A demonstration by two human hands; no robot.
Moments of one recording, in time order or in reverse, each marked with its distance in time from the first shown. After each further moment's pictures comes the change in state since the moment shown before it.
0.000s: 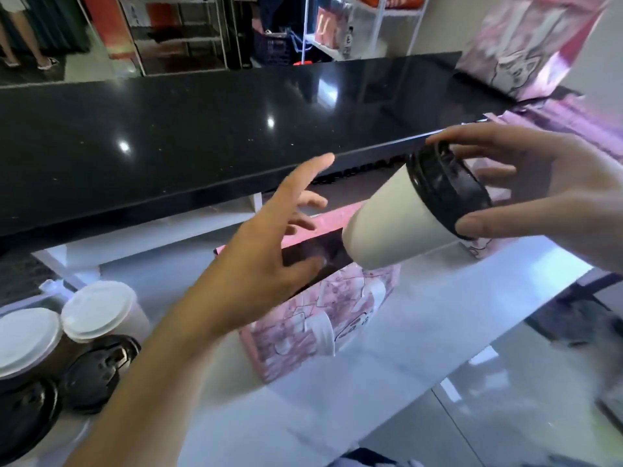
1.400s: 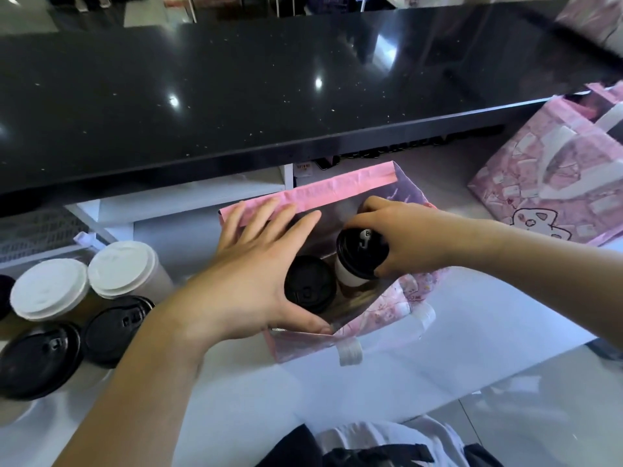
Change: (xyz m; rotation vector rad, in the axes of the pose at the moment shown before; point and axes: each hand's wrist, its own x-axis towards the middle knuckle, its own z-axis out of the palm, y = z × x) left_hand -0.009 -0.032 0.002 0.666 -0.363 -0.354; right_hand 0.108 0.123 0.077 -1.006 -0.562 -0.051
